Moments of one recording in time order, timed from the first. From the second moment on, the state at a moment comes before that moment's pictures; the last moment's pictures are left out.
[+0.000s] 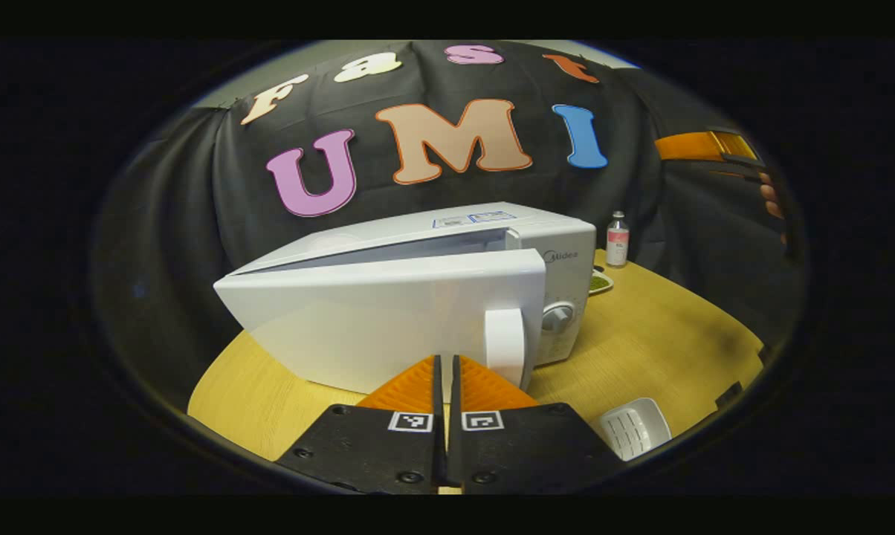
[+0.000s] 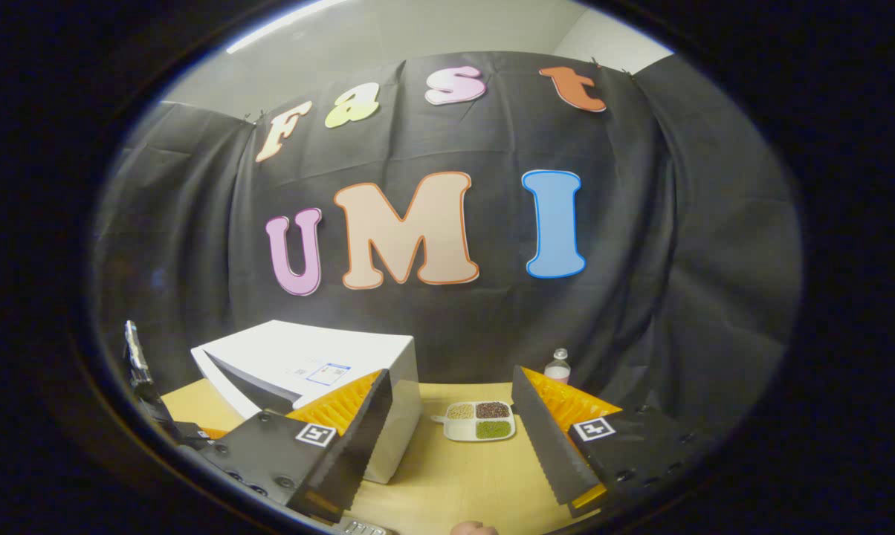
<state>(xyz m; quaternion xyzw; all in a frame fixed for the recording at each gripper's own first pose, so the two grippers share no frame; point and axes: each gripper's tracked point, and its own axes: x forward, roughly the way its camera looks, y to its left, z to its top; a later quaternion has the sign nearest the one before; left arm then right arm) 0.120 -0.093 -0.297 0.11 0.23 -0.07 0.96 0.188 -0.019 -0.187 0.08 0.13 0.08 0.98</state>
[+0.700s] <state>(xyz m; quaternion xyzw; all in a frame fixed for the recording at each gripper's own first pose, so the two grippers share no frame) 0.160 -0.108 -0.295 0.08 0.22 -0.06 0.97 0.188 -0.037 -0.185 0.08 0.13 0.08 0.99</state>
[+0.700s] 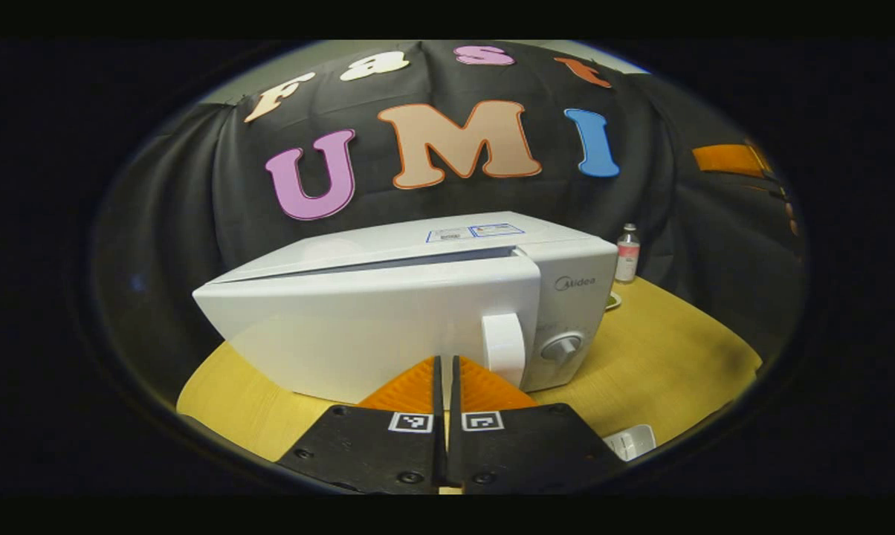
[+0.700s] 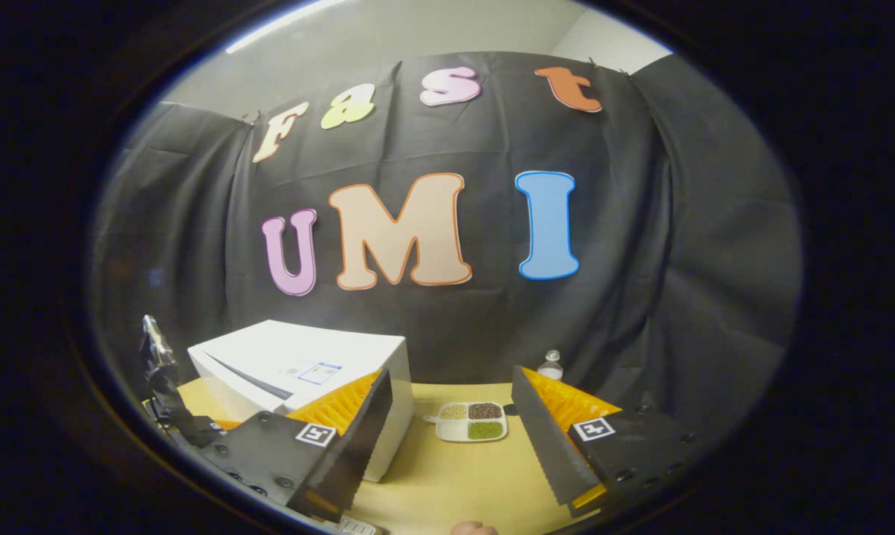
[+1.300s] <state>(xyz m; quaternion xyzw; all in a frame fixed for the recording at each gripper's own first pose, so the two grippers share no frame) 0.177 -0.107 -0.292 0.03 0.21 -0.02 0.98 0.186 -0.046 -0.186 0.07 0.13 0.07 0.99</state>
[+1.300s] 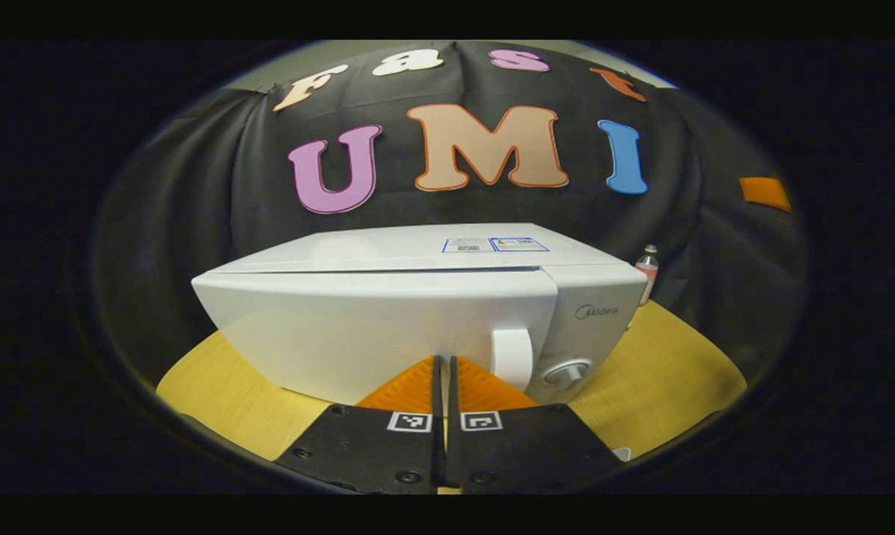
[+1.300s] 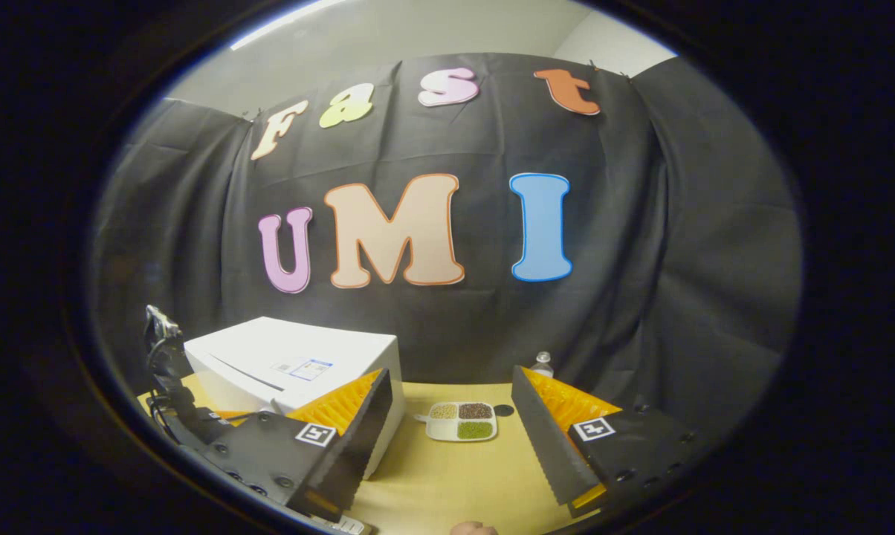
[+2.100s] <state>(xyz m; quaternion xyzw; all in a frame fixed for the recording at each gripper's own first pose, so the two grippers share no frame) 0.144 -0.107 -0.262 0.02 0.21 -0.06 0.98 0.167 -0.046 -0.180 0.07 0.13 0.06 0.99</state>
